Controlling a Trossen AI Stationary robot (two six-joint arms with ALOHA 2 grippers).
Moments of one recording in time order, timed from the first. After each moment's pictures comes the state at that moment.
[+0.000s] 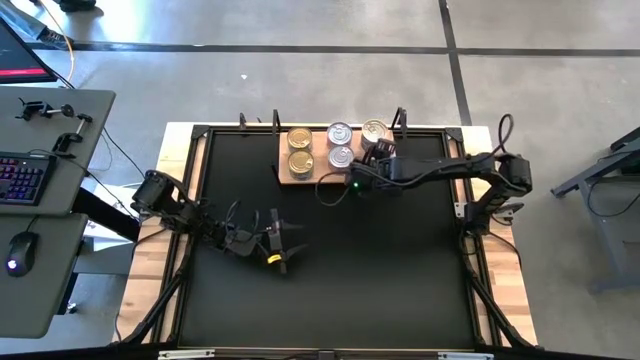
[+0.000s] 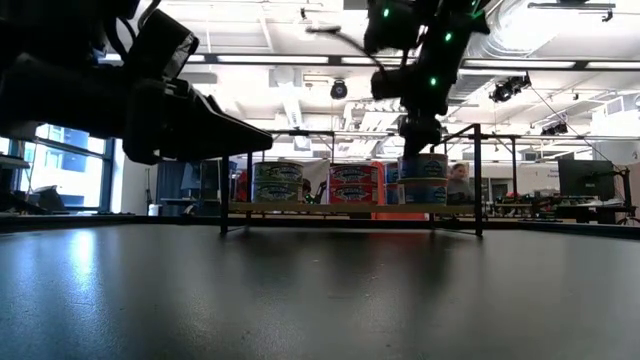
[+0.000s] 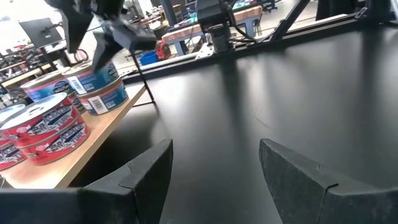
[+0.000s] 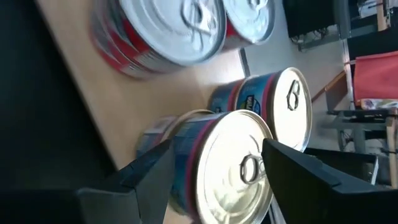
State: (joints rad) left arm -0.41 1.82 0.39 1.25 -0.65 0.18; right arm -0.13 1.65 1.20 -0.79 0.77 -0.04
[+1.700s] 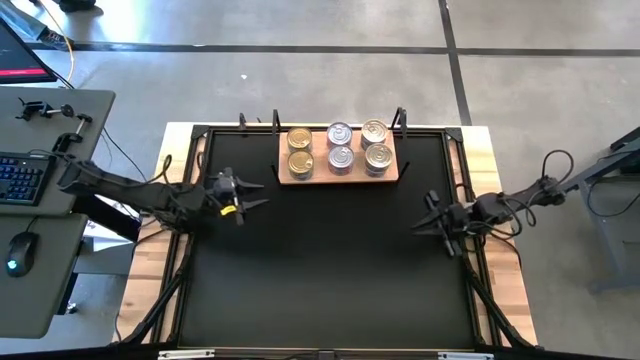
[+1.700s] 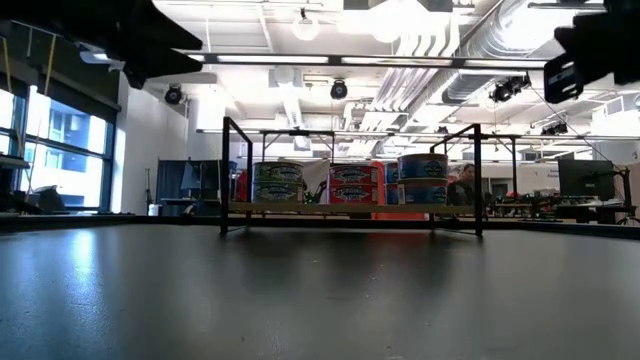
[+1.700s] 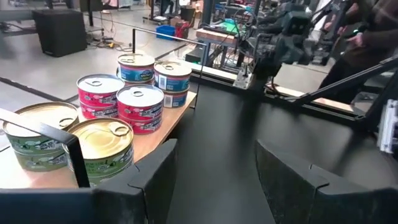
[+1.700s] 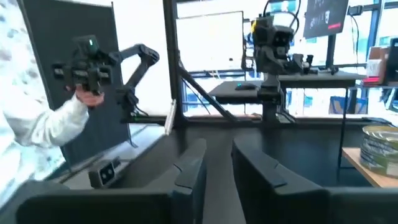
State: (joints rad) left arm -0.22 0.65 0.39 0.06 -0.54 -0.25; right arm 0.36 0.00 0.03 0.08 0.09 0.04
